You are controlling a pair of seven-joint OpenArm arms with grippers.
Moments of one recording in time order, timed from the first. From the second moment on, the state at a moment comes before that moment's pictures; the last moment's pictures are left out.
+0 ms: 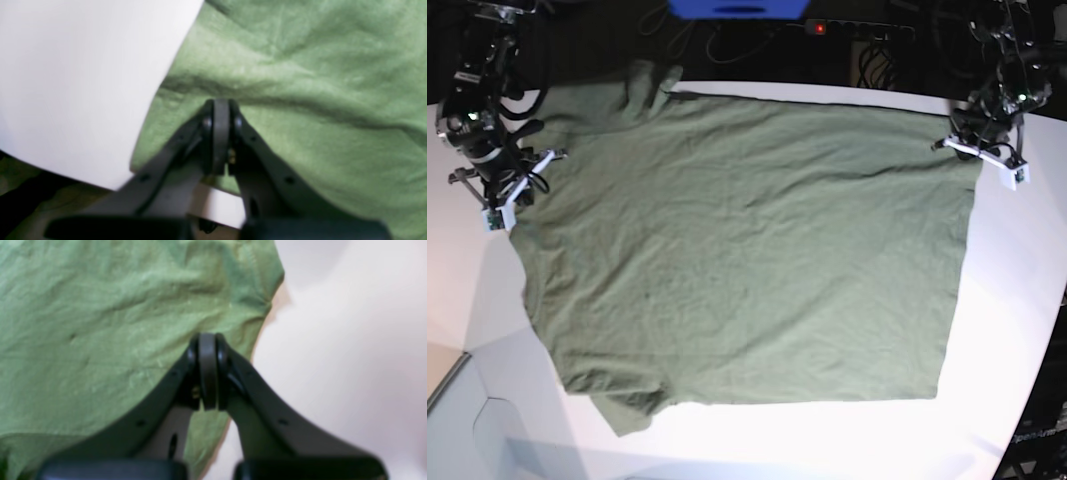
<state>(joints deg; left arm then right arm) 20.7 -15.9 -22.0 93.4 -31.2 0.0 45.8 -14.4 11.5 25.0 101.1 7.2 26.8 -44.7</state>
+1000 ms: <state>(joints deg) 23.5 -14.3 -25.7 105.6 -30.7 0.2 47.8 -24.7 13.0 28.4 106.0 7.4 26.8 -44.2</state>
